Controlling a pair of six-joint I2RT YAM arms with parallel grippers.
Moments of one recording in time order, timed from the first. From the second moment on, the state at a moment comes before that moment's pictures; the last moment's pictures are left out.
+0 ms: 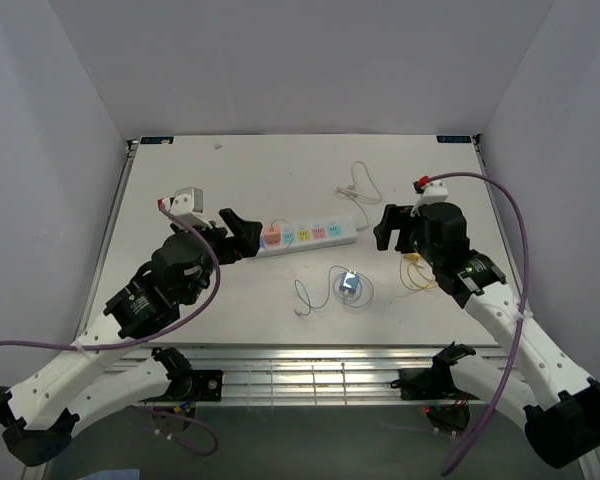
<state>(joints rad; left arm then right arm) -0.84 0.78 0.92 -0.36 -0.53 -0.60 0.45 0.96 0.83 -0.32 0.09 0.26</state>
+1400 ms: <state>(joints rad) -0.84 0.86 0.84 -0.49 -0.45 -0.73 0.12 1.11 0.90 -0.59 0.15 0.88</state>
